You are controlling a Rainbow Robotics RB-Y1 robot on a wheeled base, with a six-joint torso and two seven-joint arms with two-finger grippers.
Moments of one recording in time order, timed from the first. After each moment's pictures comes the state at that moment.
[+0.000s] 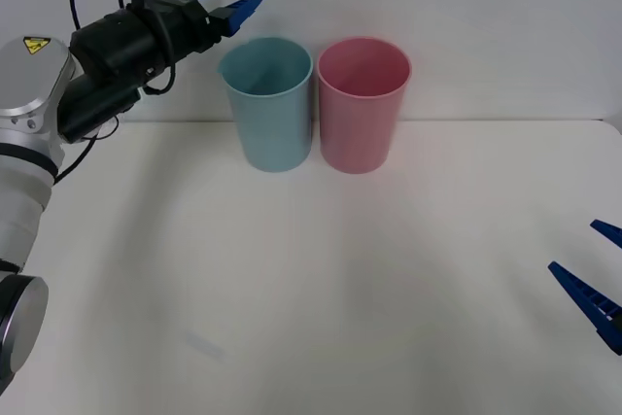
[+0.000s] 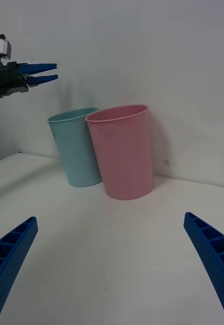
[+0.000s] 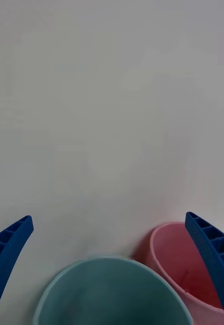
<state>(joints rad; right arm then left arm) 0.35 -0.40 -0.52 -1.66 0.96 -1.22 0.00 -0.80 0.45 0.03 -1.05 -1.28 -0.66 0.38</state>
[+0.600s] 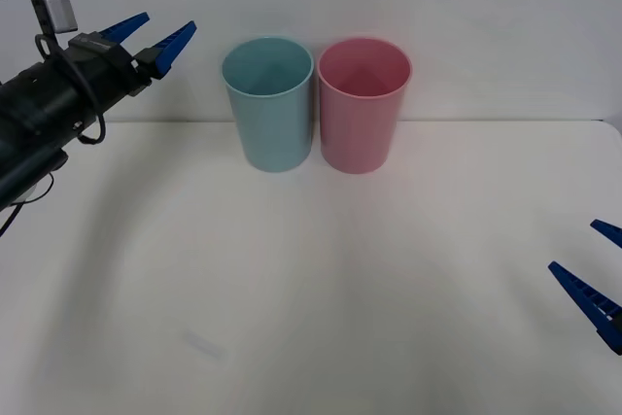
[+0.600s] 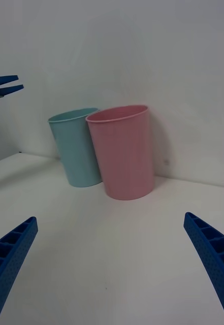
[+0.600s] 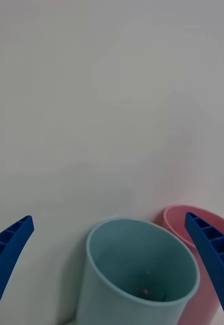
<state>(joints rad) 0.35 -0.40 -0.52 -1.66 0.96 -1.22 0.00 -0.44 0.55 0.13 -1.38 -1.14 -0.66 0.35</state>
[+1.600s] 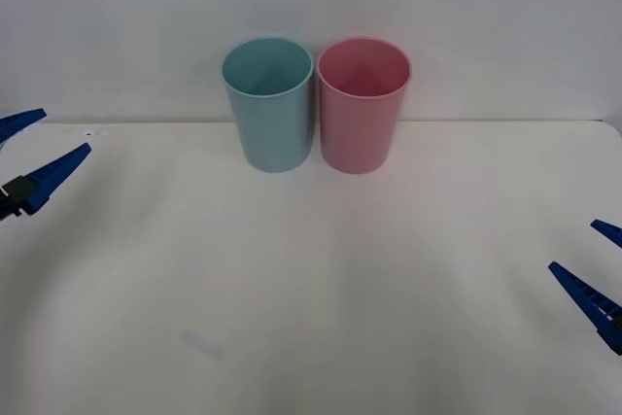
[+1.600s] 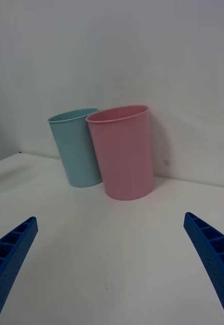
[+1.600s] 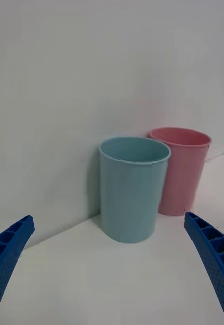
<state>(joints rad) 0.35 -0.40 -0.52 -1.66 0.96 -1.22 0.00 -0.03 0.57 0.53 -1.52 -1.12 -1.15 0.17</state>
